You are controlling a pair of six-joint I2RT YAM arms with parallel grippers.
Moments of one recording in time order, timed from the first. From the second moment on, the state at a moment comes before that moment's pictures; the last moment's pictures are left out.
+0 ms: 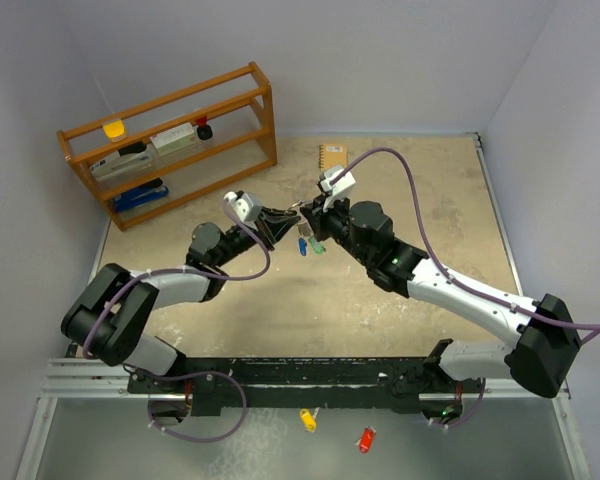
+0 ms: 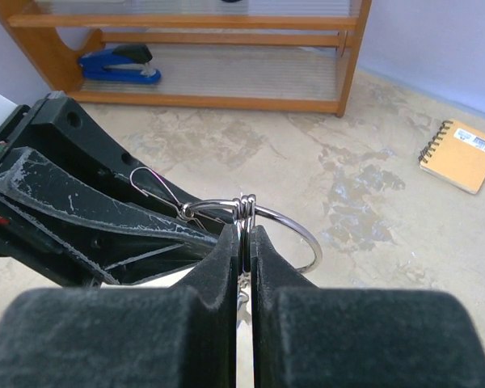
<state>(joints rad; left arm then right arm) -0.52 1.46 0.51 1.17 0.47 -0.22 0.86 1.26 0.92 0.20 0.21 0.09</state>
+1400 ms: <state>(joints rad) -0.55 1.04 0.71 0.51 0.30 -0.05 0.87 1.27 0.61 0.66 0.12 0.01</state>
